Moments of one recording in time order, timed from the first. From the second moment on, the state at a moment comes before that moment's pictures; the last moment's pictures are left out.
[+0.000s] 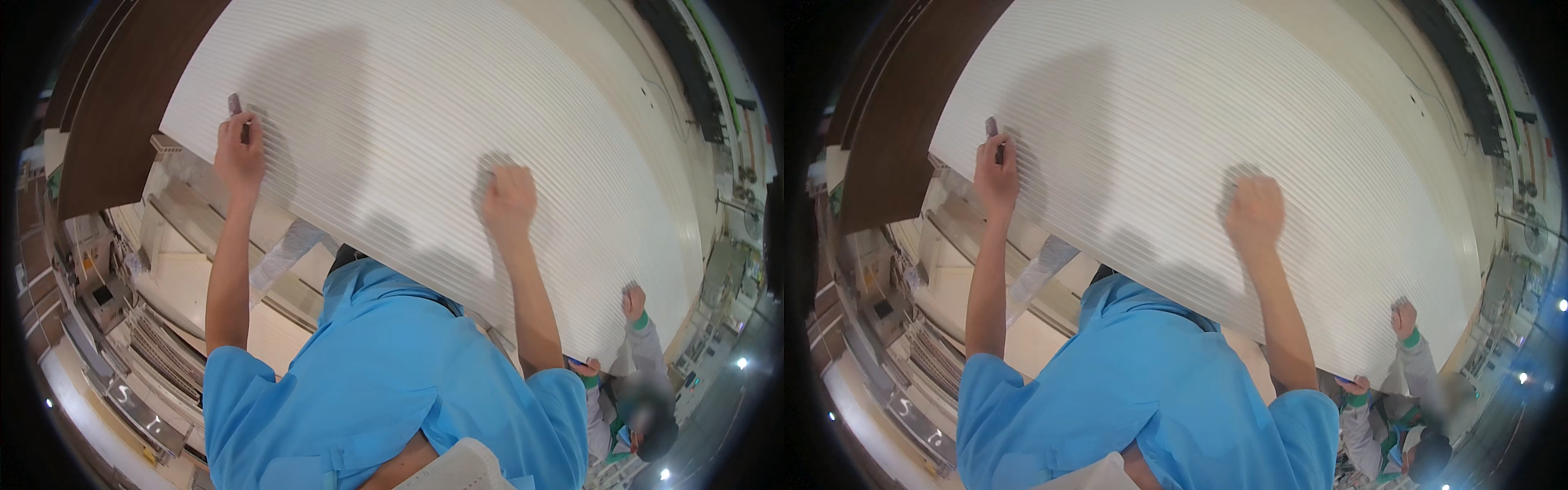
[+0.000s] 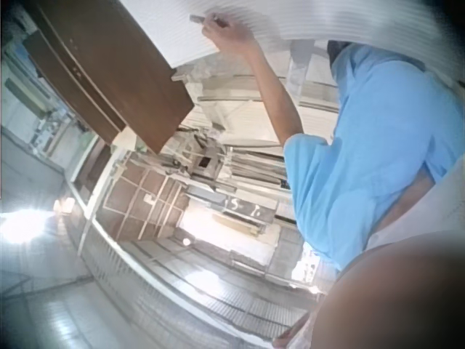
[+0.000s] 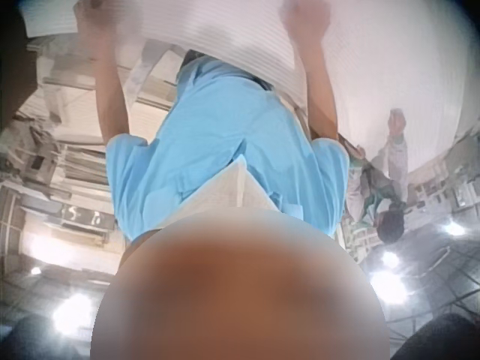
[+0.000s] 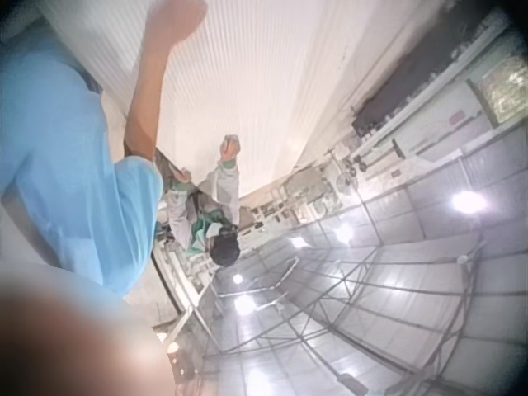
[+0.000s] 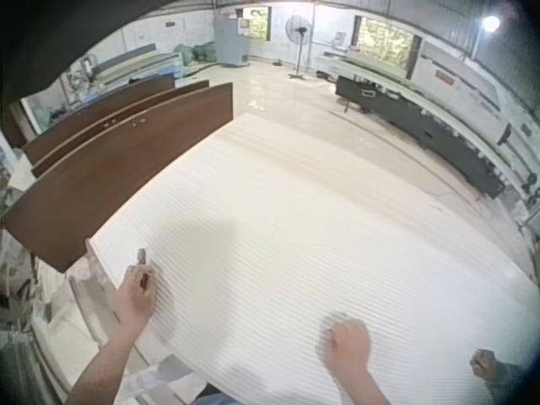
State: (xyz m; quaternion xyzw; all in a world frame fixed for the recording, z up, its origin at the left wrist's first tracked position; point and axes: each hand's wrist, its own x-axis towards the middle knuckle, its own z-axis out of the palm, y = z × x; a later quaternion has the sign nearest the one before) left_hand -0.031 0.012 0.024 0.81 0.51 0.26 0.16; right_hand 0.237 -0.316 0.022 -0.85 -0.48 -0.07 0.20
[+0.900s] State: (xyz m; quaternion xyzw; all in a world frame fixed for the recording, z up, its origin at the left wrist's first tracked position) left_hand -0.043 0.027 0.008 0.82 0.47 0.29 0.15; right_hand 0.214 -0.156 -0.021 -0.74 -0.60 -0.08 0.30
